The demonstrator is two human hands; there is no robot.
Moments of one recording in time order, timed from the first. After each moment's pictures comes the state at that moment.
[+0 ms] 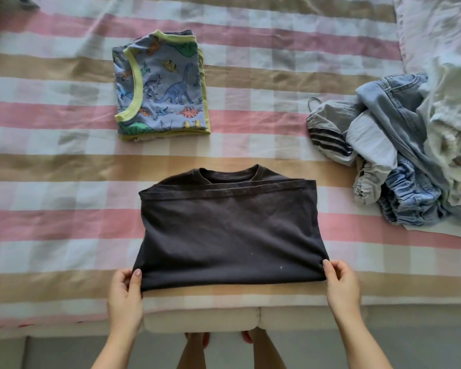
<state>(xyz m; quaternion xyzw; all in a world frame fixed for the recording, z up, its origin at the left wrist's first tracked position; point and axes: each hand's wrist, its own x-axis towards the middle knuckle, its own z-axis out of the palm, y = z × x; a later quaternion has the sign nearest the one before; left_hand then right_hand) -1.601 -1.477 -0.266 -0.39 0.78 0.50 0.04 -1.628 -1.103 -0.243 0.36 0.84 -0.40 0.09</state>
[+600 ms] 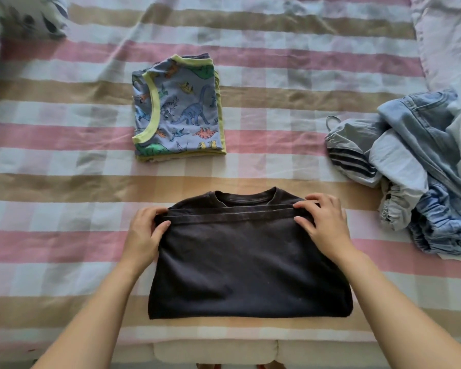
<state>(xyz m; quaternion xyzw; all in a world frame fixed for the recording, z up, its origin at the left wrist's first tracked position) -1.755 -1.503 -0.250 -0.12 0.91 0.39 0.08 -1.789 -1.143 -0.240 0.00 0.98 -0.18 0.12</state>
